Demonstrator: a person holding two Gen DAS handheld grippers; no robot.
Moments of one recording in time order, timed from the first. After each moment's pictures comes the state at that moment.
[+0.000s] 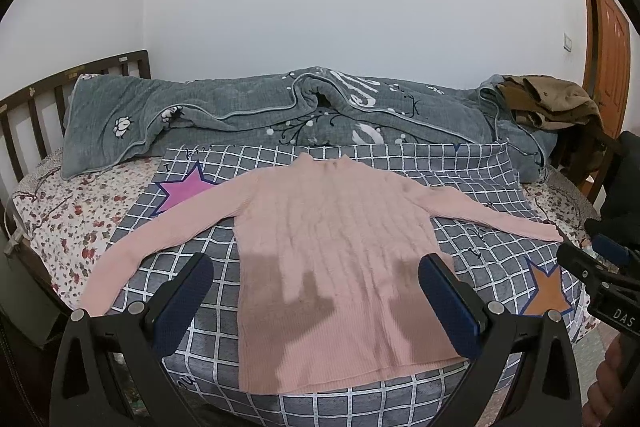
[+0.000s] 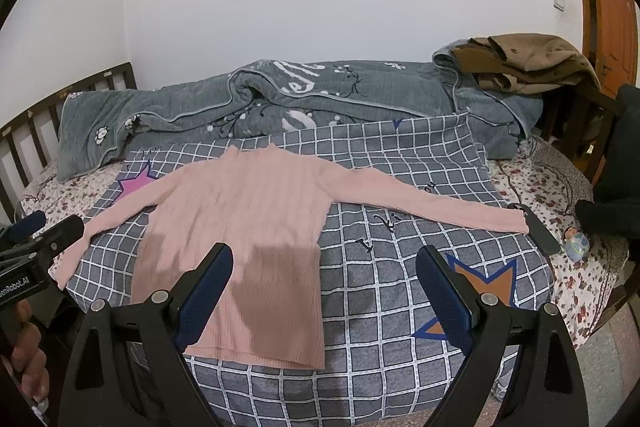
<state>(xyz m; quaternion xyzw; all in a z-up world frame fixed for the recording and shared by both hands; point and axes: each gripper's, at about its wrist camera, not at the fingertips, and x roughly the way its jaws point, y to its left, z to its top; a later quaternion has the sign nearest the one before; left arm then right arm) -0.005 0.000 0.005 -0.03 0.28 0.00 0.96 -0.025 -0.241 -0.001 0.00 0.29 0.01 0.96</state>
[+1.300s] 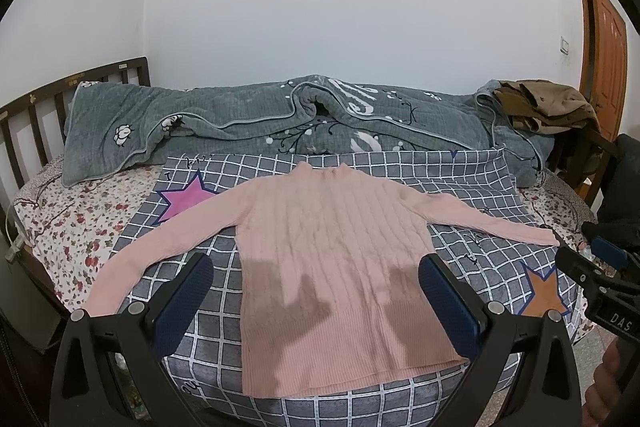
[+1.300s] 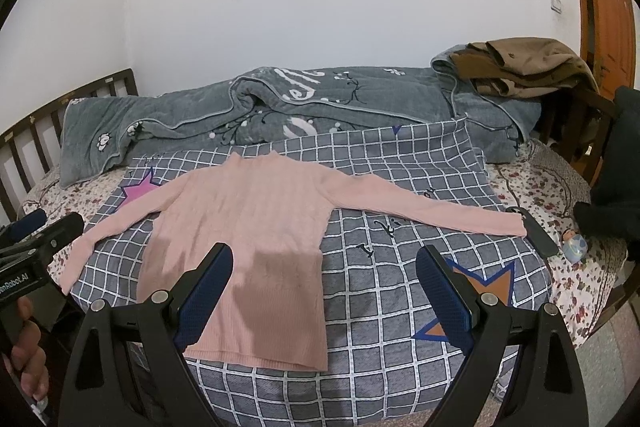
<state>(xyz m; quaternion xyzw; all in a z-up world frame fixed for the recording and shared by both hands) -0.010 0.003 0.015 -0.03 0.27 -0.01 0.96 -0.031 -0.243 0.008 0.01 0.29 0.01 0.96</state>
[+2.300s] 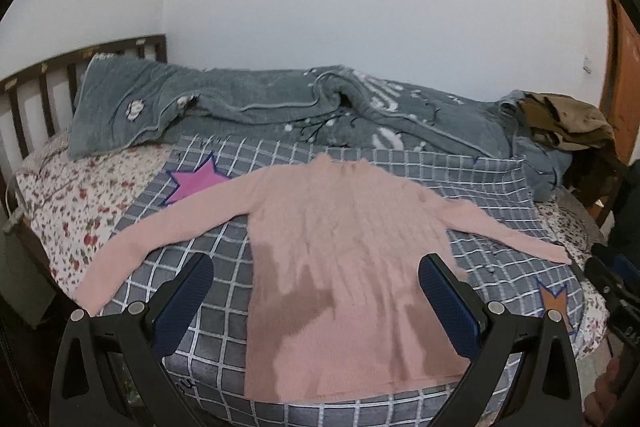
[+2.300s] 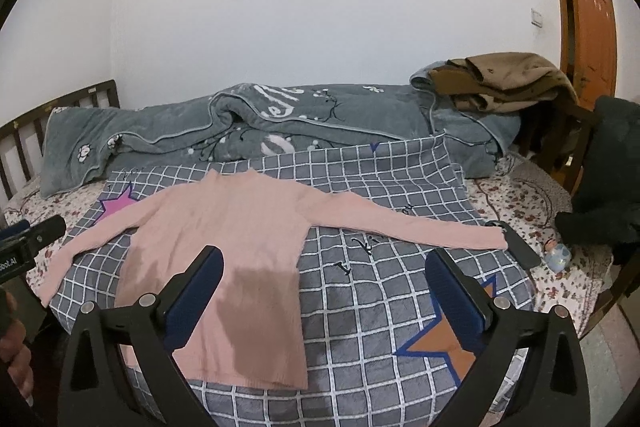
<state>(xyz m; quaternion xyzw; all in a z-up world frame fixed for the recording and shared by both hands) 0.014 0.033 -0.010 -0.07 0.29 0.03 0.95 -0.024 -0.249 -0.002 0.01 0.25 -0.02 0.97</state>
